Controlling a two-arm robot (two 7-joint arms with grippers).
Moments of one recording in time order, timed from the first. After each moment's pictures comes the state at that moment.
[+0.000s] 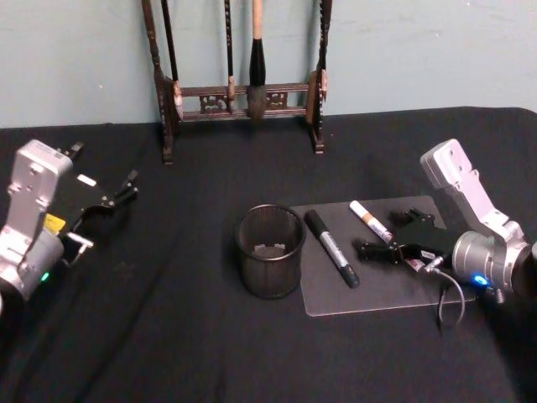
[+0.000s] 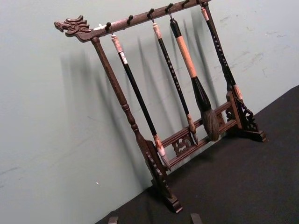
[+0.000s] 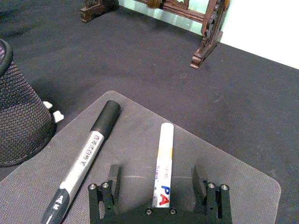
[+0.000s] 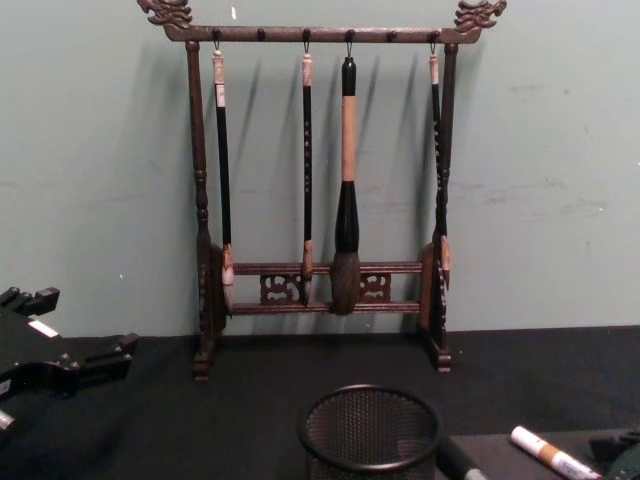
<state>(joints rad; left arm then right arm) -0.20 0.60 0.45 -1.41 -0.25 -0.12 0.03 0.28 0.50 -0.40 -1.34 0.29 0.32 0.45</state>
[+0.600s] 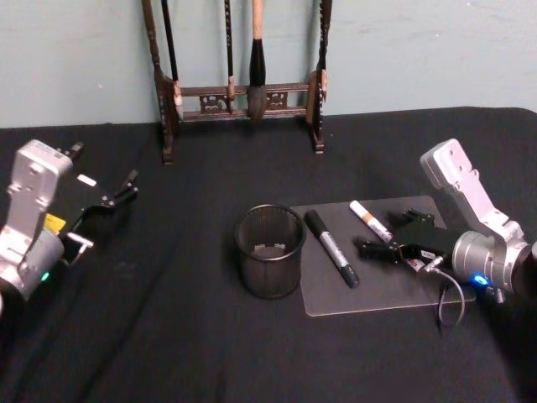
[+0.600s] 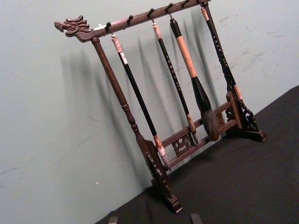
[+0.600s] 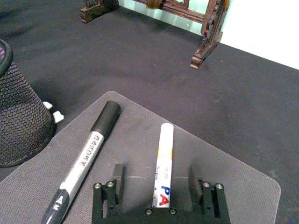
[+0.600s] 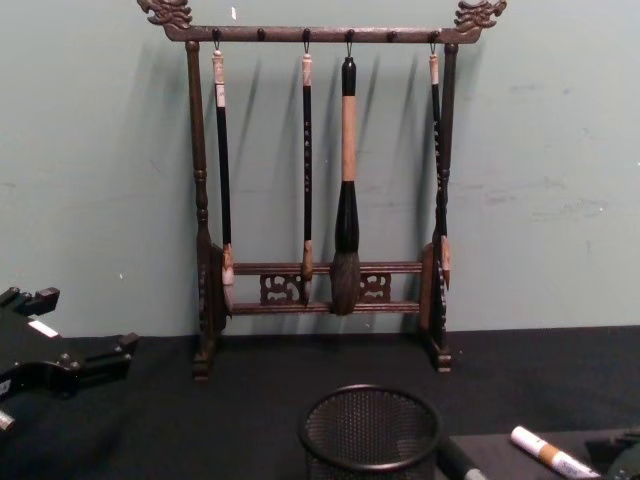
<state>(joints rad) -0.20 0.60 0.45 -1.41 -0.25 -0.12 0.03 0.28 0.50 -0.40 -1.34 0.29 0.32 0.45</state>
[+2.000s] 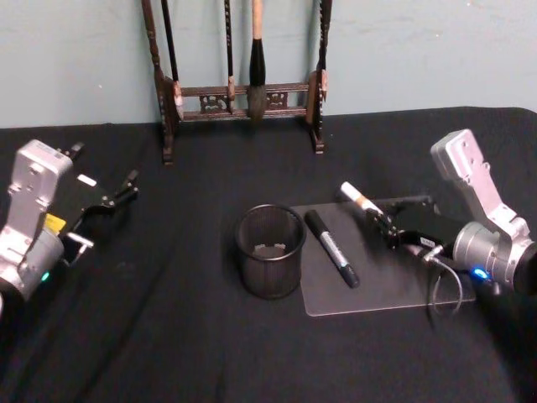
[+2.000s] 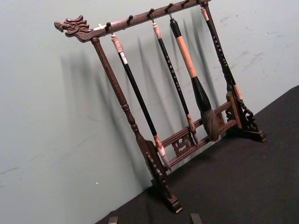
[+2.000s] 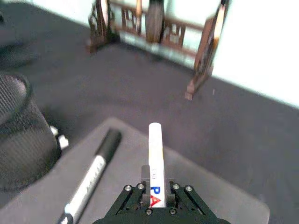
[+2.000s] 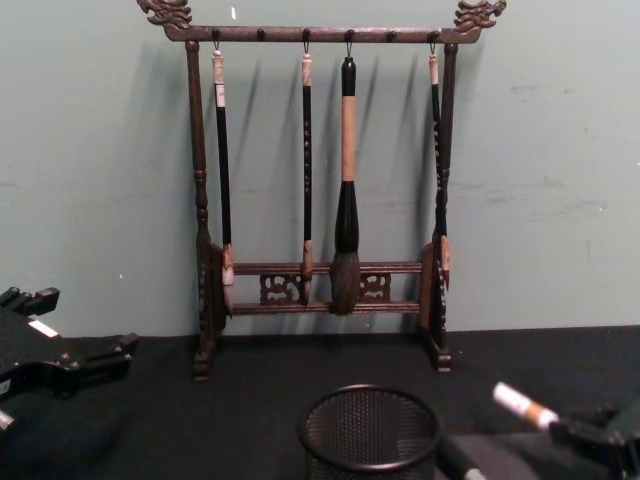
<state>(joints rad) -0.20 0.60 0.45 -1.41 -0.25 -0.12 0.03 0.25 0.49 -0.37 -1.37 0.30 0.21 0.44</state>
